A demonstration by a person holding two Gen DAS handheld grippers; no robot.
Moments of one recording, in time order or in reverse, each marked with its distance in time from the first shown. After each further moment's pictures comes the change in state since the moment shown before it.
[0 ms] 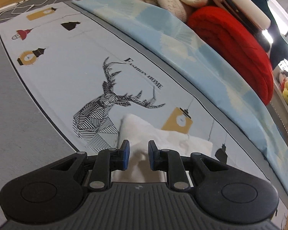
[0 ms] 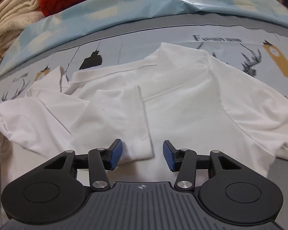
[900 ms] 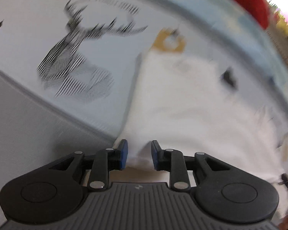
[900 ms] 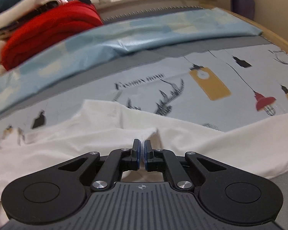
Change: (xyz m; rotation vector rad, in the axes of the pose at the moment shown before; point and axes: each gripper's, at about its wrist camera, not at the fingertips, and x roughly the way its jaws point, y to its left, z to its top) left arm 0.053 -0.019 -0.068 0.261 0.345 0.008; right arm -0.060 -0.119 0.026 0.197 -0.187 -0.186
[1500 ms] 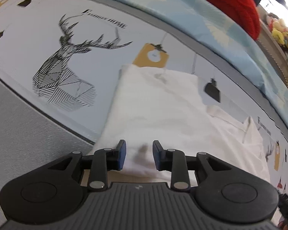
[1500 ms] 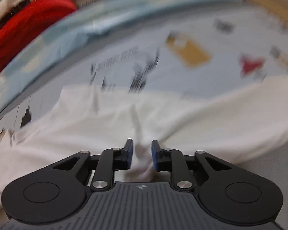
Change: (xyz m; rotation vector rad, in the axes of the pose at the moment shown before) left arm -0.031 -0.036 0.002 -0.007 -0.093 -0.040; right arm 0.002 -0.039 0.001 0.123 0.088 -0.012
